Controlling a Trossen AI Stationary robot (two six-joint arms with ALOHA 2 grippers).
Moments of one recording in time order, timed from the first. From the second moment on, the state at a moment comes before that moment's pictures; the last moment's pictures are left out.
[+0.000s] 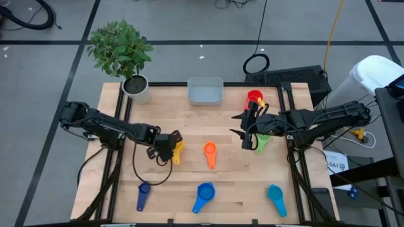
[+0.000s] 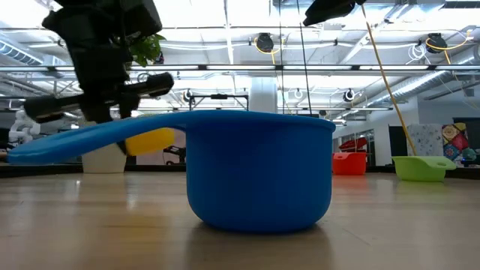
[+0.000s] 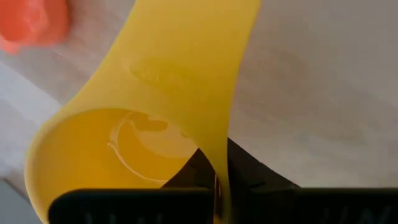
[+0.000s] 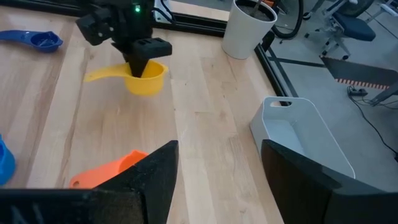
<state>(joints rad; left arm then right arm) -0.14 1.42 0.76 -0.50 -0.11 1.03 0.18 1.12 1.04 -0.52 0.44 0.00</state>
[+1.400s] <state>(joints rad) 0.00 1.87 1.19 -0.70 -0.12 1.33 0.25 1.12 1.04 -0.71 0.39 0.17</state>
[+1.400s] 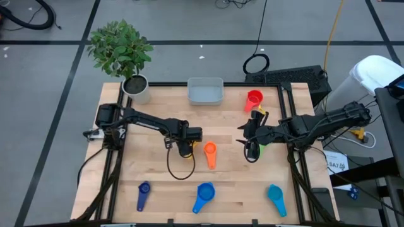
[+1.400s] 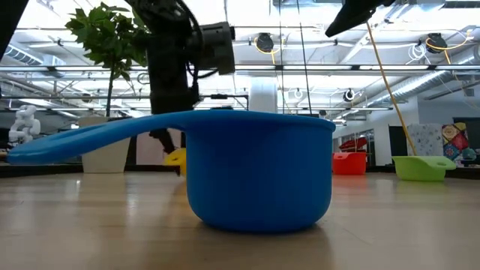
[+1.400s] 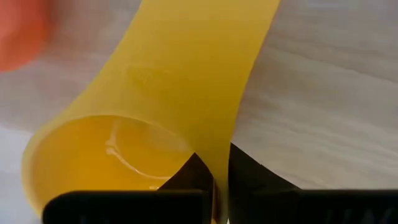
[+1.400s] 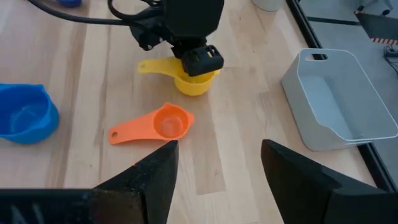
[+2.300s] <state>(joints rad) -0.04 1.59 1.19 -0.59 -0.18 0.90 0.24 1.12 0.77 -0.42 0.39 0.25</state>
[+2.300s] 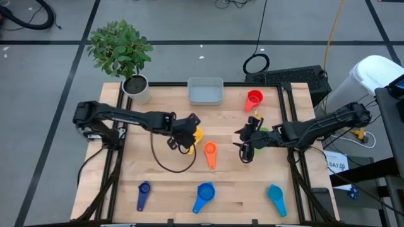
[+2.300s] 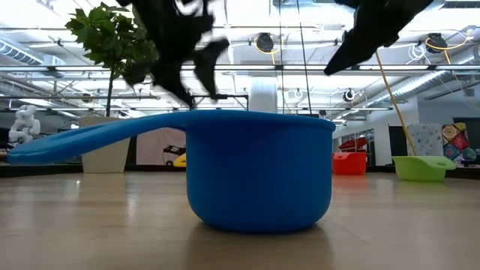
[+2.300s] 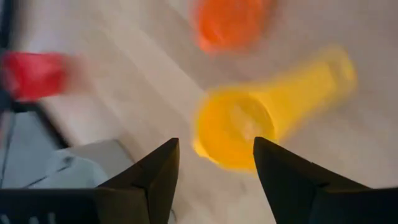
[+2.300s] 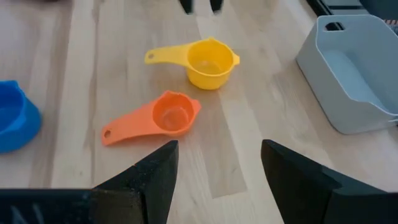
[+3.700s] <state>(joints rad) -0.15 1.85 1.25 -0.37 -0.13 0.89 0.22 0.87 0.75 -0.49 0.47 0.20</state>
